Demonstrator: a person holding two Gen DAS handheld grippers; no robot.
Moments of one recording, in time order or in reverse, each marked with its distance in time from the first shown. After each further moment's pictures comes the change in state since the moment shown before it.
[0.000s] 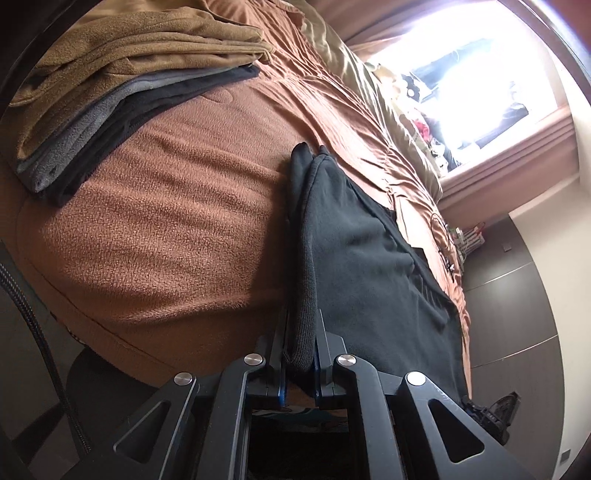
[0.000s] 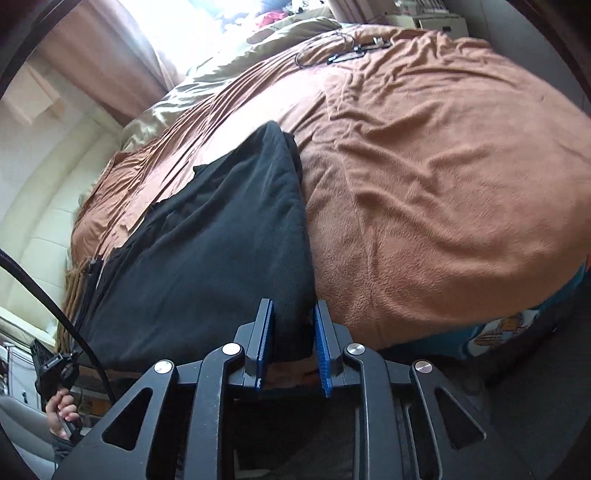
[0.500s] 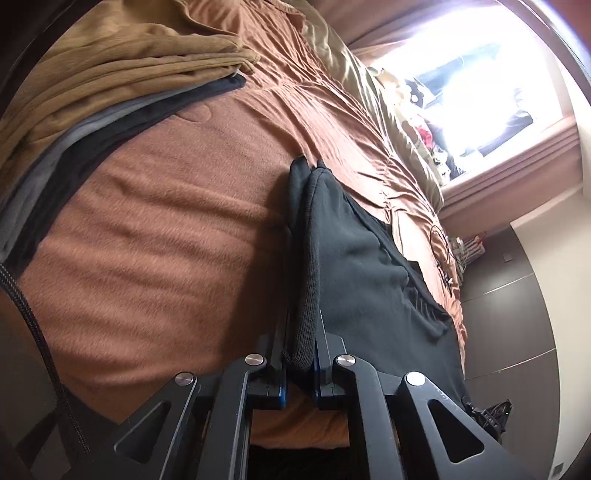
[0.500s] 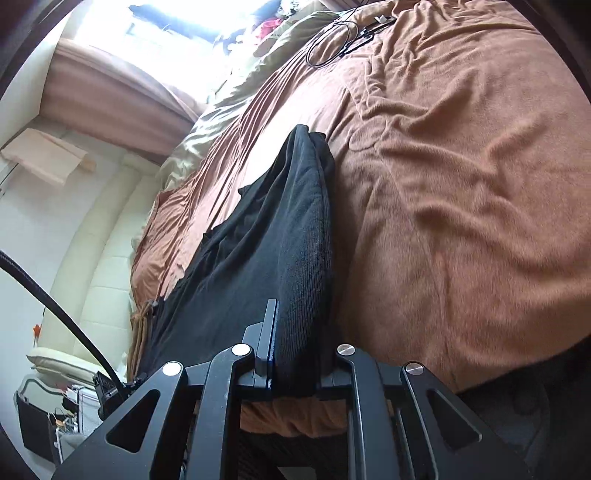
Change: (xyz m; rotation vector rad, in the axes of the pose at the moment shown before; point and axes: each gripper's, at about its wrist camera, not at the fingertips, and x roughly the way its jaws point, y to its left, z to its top) left arm 0.007 -0.016 0.026 -0.026 -0.010 0.000; right arm 0.044 -0.030 0.014 0.189 -0.005 0.292
